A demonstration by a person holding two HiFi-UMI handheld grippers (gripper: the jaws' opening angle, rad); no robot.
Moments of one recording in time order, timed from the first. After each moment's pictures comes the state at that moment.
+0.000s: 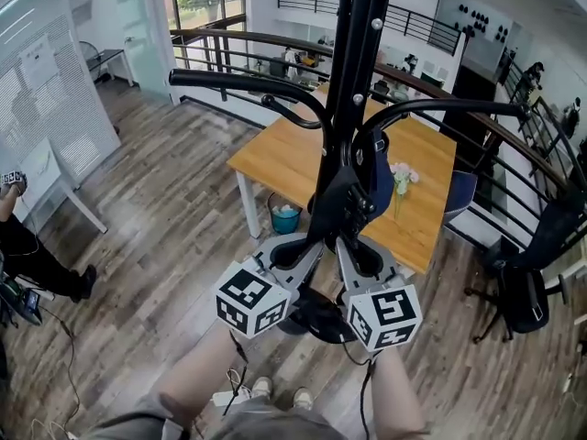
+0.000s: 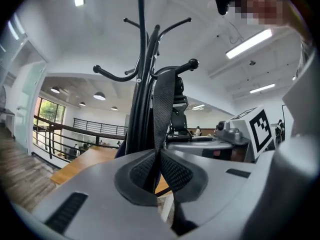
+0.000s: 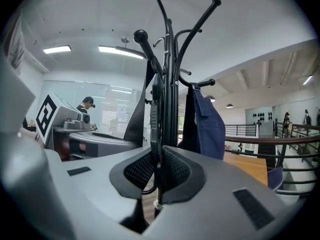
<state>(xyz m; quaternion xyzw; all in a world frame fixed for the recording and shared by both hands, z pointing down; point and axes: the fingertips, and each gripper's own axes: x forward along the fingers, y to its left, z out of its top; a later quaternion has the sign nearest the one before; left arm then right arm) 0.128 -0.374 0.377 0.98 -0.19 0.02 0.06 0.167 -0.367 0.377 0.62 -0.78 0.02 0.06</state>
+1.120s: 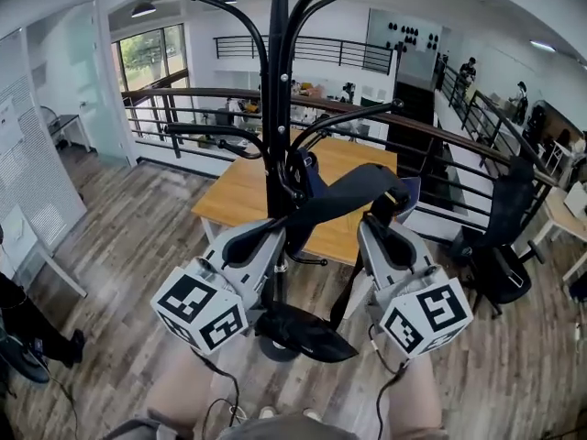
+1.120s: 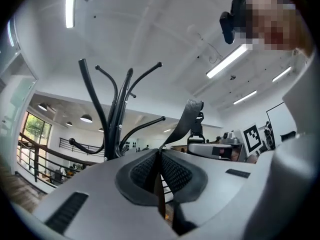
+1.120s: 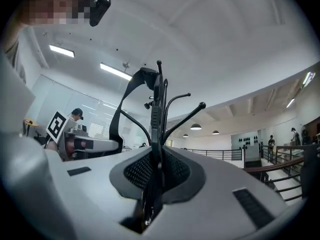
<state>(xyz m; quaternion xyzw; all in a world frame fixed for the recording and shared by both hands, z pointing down) 0.100 -0.294 0.220 0.99 -0.14 -0.09 -0.01 0.208 -0.233 0.217 0.68 -0.73 -0.10 -0.03</state>
